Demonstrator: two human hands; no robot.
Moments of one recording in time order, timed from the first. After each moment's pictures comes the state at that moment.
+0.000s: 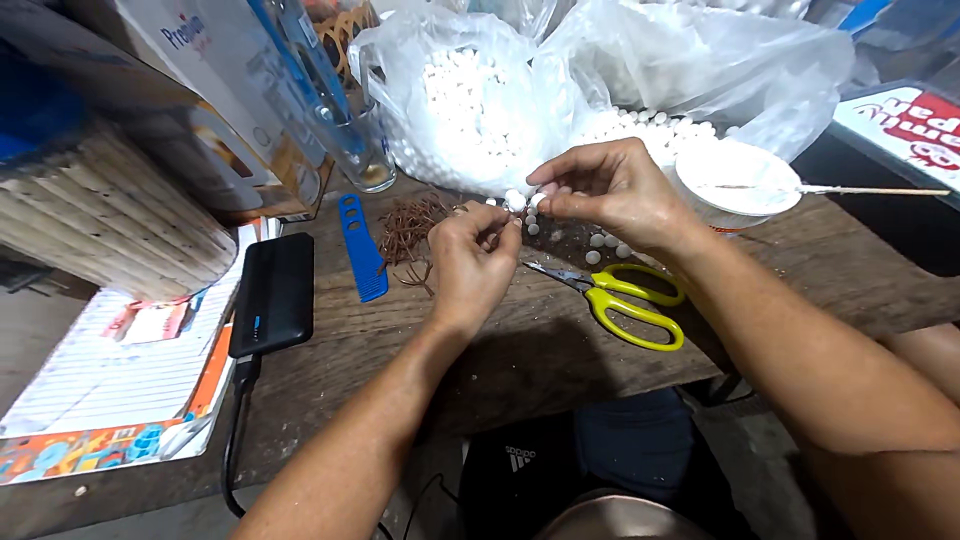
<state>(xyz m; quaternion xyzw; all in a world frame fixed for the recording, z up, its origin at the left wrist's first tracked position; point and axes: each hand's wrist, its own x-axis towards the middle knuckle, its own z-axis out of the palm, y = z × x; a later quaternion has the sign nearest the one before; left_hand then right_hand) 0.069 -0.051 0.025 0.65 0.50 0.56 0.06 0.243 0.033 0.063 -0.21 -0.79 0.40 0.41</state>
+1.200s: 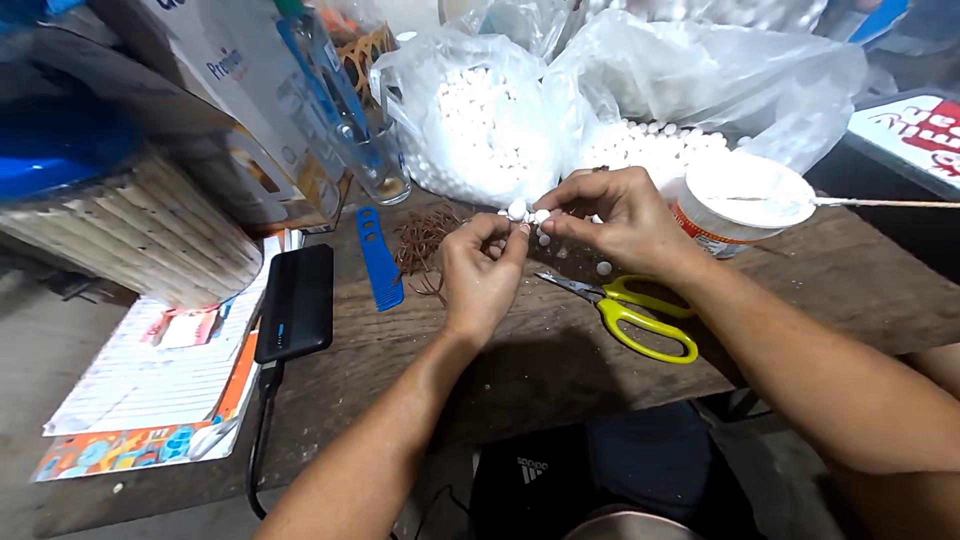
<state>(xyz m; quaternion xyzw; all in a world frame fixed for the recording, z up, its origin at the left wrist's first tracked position) 0.069 -0.055 0.030 0.61 0.49 0.60 0.15 0.238 0.033 0.052 -0.18 -0.84 0.29 0.42</state>
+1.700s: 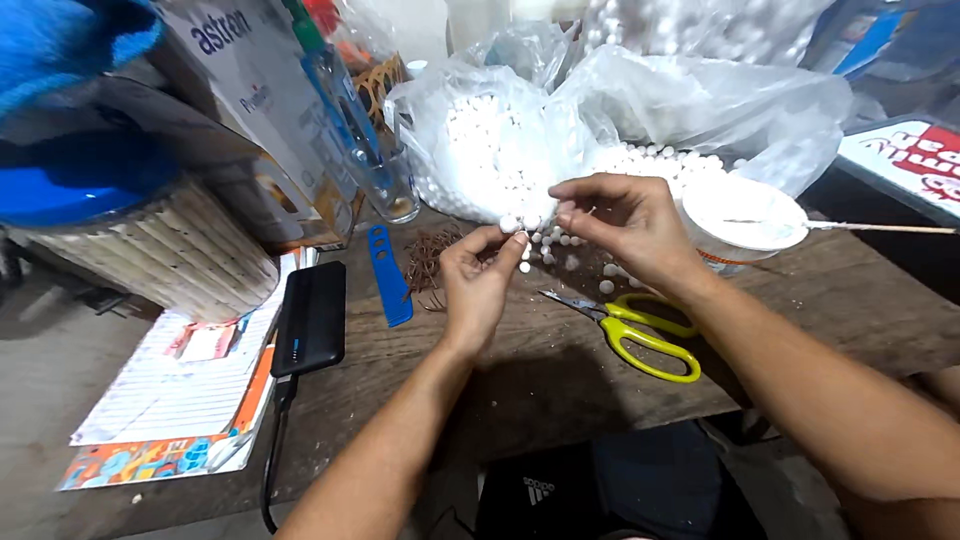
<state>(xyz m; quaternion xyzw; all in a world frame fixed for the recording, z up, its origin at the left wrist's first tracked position) 0.065 -0.050 0.035 0.52 0.44 0.67 0.29 0.239 0.028 0.060 -0.20 -0.79 0.32 0.48</state>
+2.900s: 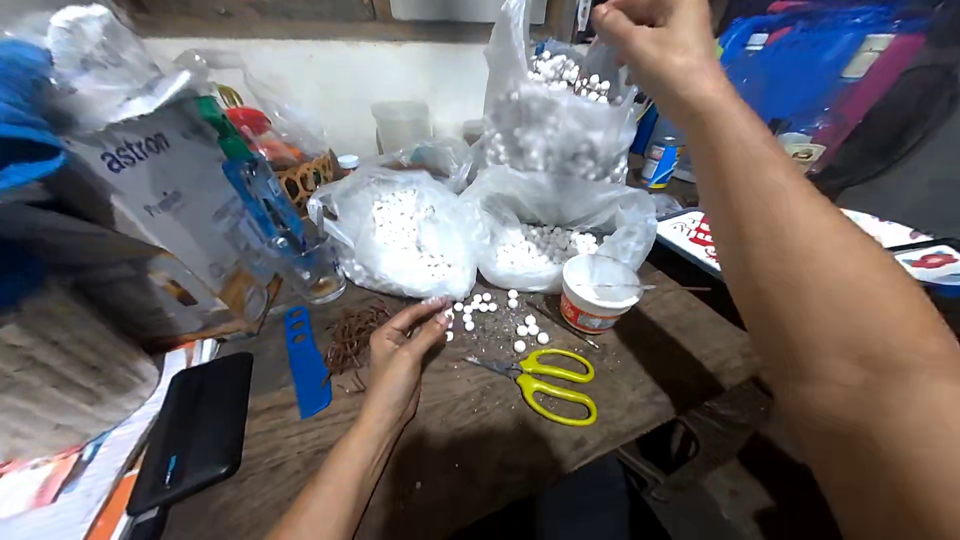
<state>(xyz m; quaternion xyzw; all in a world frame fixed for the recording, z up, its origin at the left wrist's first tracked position) 0.067 -0.044 0.035 0.45 0.43 0.66 0.41 0.334 0.121 0.269 -0.44 -0.74 0.02 0.51</state>
